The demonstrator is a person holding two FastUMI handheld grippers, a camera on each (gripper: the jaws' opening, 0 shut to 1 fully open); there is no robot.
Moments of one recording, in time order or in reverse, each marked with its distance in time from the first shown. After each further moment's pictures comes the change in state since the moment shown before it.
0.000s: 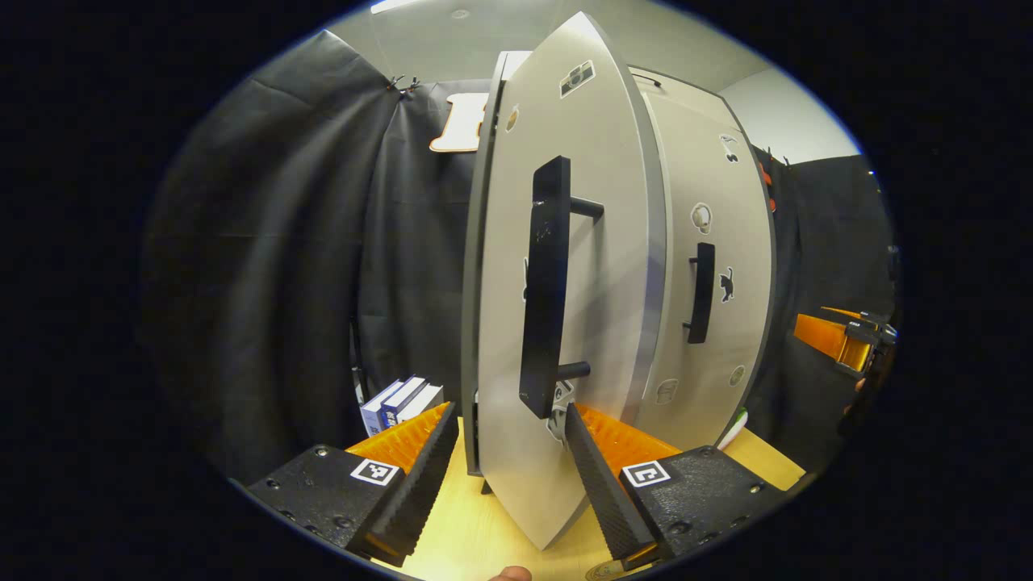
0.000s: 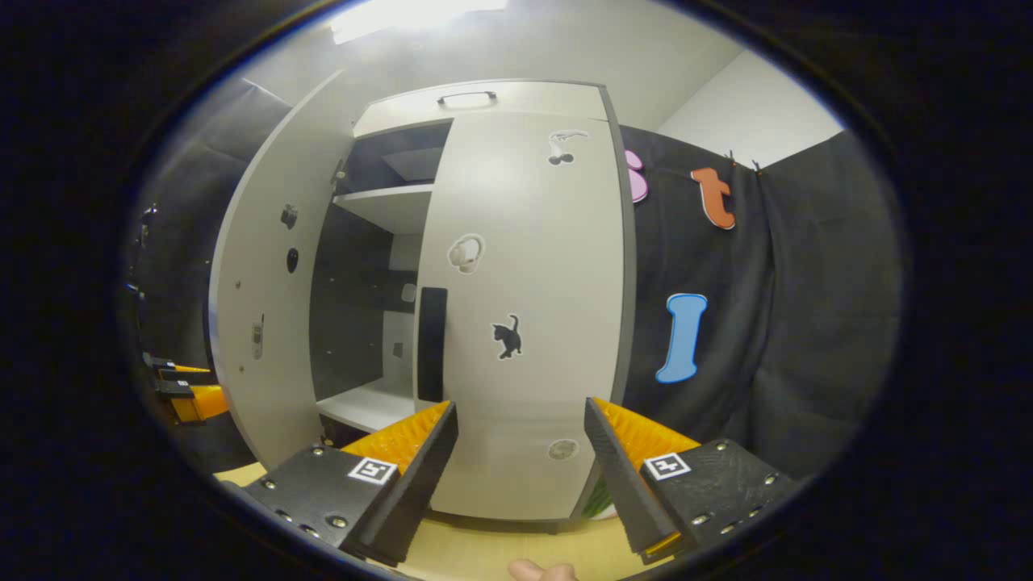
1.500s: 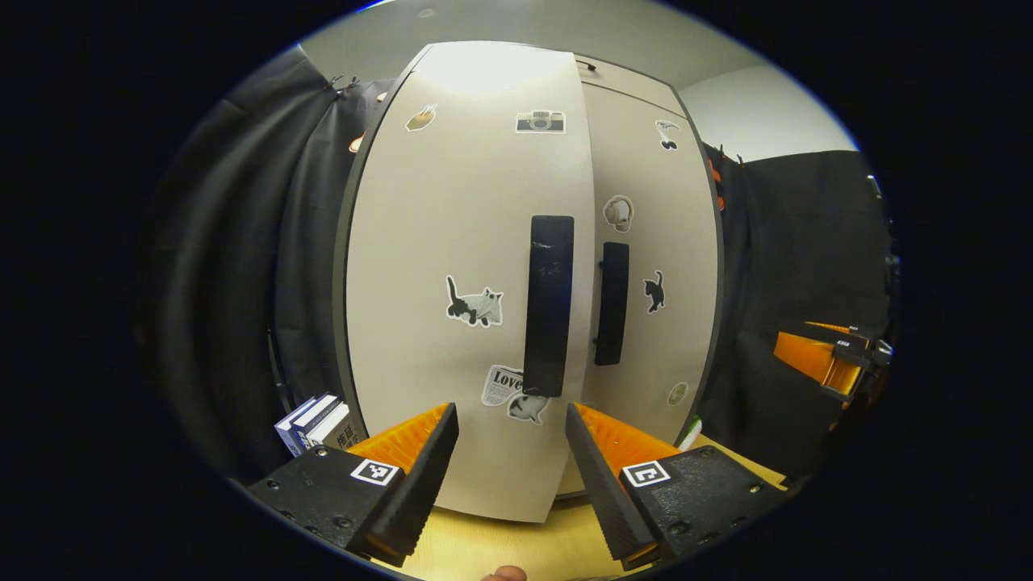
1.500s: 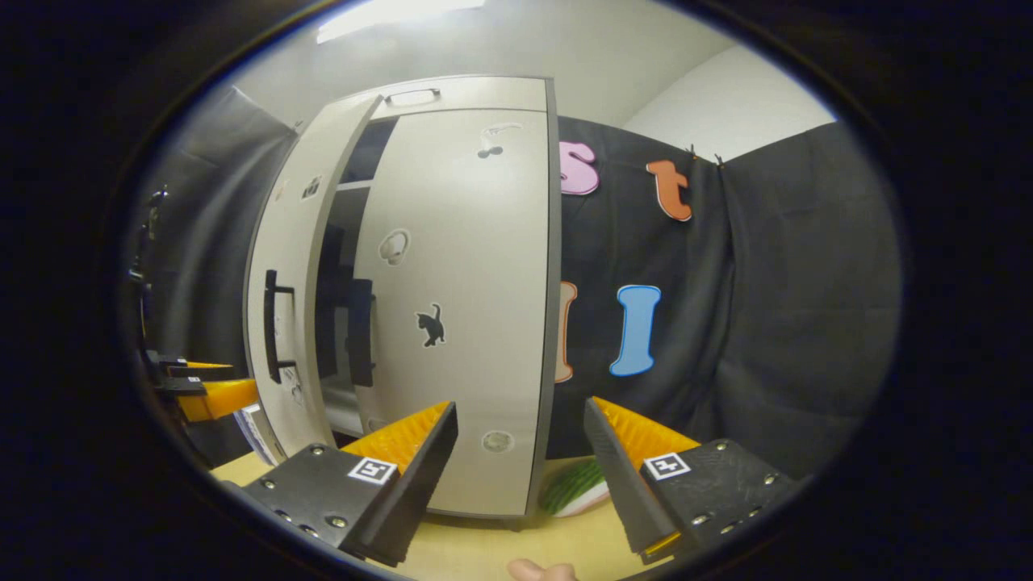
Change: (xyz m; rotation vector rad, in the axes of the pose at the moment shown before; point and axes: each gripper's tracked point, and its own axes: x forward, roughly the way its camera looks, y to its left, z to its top) left arm 0.051 -0.102 0.014 0.027 -0.014 -0.190; right arm -0.004 -0.064 -0.012 0.022 0.021 -0.115
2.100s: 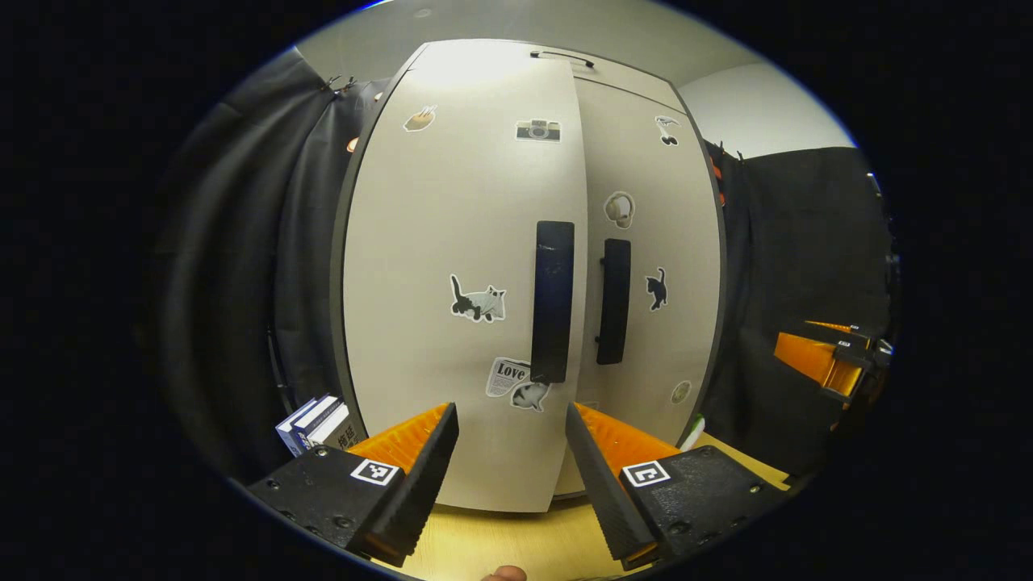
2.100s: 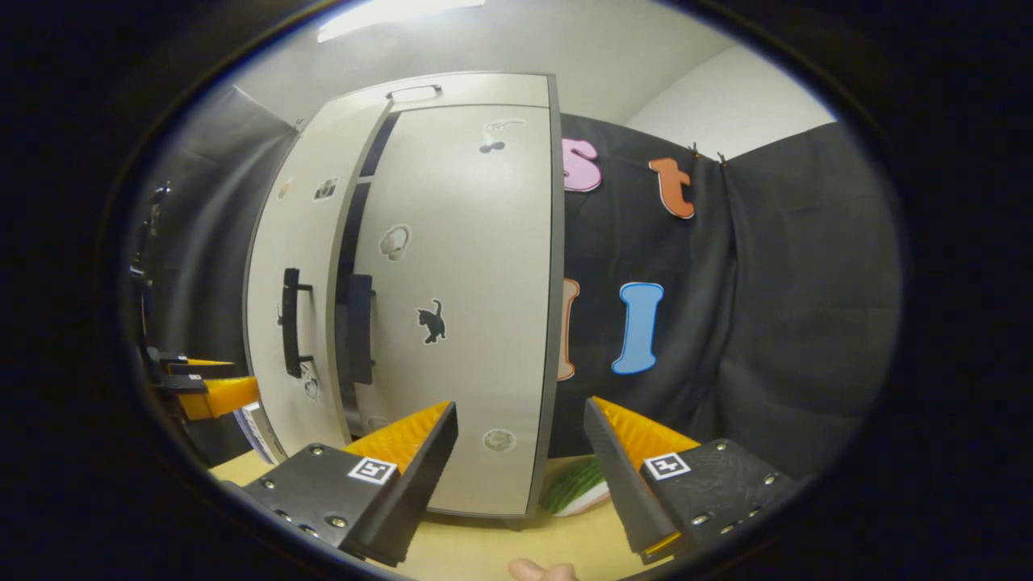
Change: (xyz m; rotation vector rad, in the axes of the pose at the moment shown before) left arm 0.002 0.001 0.001 0.007 0.003 0.006; right arm 0.003 0.001 -0.002 0.000 0.006 0.005
